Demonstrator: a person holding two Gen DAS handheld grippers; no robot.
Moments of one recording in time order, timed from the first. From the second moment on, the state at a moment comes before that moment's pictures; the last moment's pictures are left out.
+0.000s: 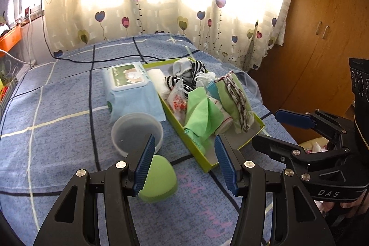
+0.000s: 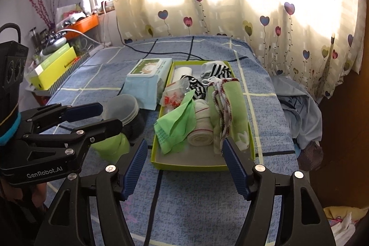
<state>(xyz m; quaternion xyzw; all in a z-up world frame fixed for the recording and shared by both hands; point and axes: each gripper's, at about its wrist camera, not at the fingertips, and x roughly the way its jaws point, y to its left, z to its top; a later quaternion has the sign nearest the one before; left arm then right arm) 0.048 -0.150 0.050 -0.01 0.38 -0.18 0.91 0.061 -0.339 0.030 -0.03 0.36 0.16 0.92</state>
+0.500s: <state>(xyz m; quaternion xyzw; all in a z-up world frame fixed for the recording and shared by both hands) 0.030 -0.129 0.043 -0.01 0.37 -0.16 0.91 0.047 -0.317 0.024 -0.04 0.37 0.16 0.91</state>
